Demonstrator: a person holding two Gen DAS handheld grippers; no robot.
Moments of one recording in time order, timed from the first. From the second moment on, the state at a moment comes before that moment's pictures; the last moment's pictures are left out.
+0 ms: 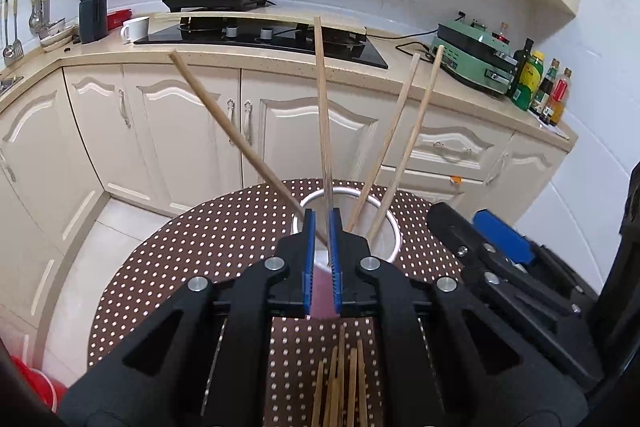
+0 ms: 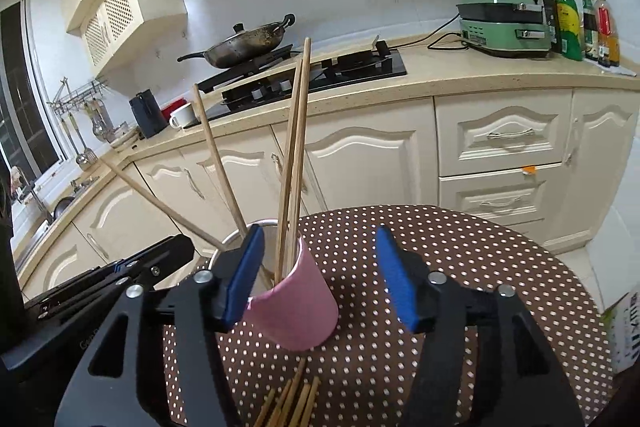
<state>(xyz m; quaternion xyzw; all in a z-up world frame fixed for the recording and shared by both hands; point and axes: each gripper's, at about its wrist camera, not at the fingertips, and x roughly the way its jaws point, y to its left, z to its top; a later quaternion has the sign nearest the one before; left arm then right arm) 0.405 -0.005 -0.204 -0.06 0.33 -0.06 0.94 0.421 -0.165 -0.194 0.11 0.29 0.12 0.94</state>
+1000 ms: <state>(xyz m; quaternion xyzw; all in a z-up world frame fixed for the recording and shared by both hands) 0.225 -0.002 -0.116 -0.02 0.34 -0.06 0.94 0.259 -0.193 -0.099 0.06 0.33 0.08 0.94</state>
